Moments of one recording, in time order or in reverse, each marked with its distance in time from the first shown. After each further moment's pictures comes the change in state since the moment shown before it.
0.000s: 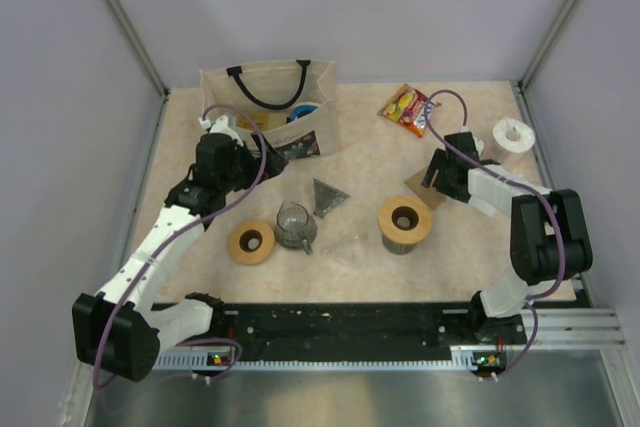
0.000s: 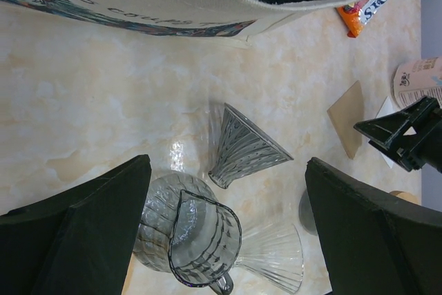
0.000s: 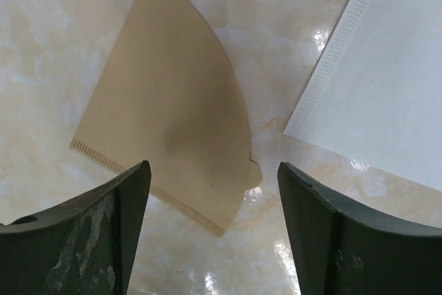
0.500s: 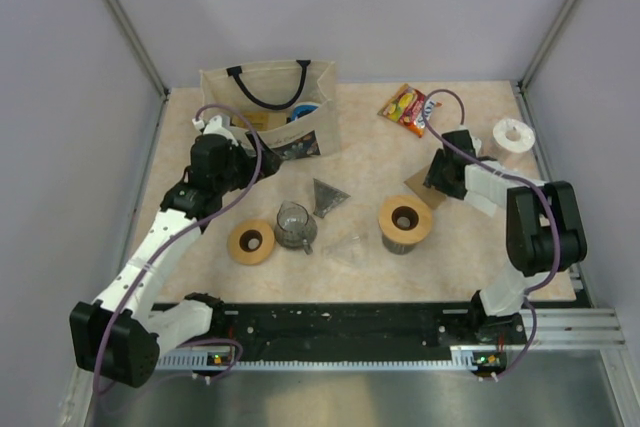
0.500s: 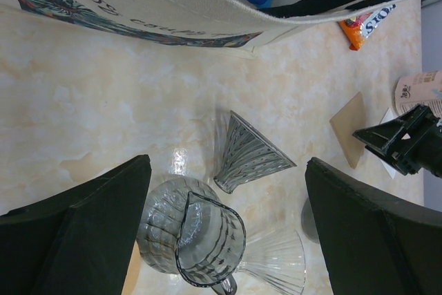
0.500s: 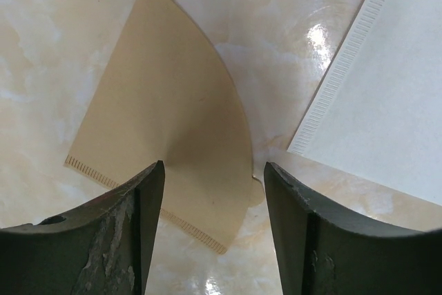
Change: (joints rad) left arm 0.016 -0.032 -0.002 -0.009 -0.025 0.003; right arm 0.000 0.077 0.036 0.007 0.007 0.000
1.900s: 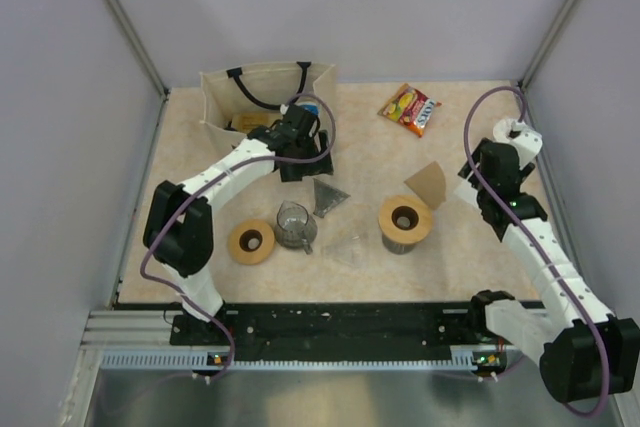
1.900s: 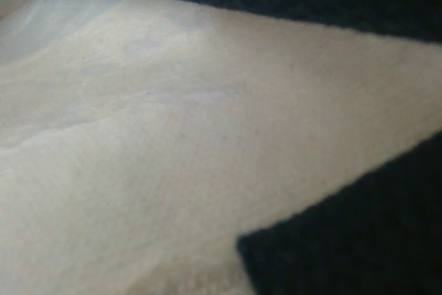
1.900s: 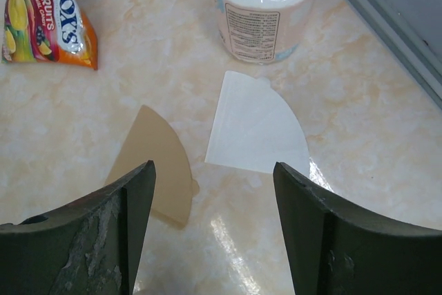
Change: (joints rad) left arm -0.256 0.674 0.509 -0.314 -0.068 0.004; right arm 0.001 -0.675 -0.177 -0.029 0.327 -0.035
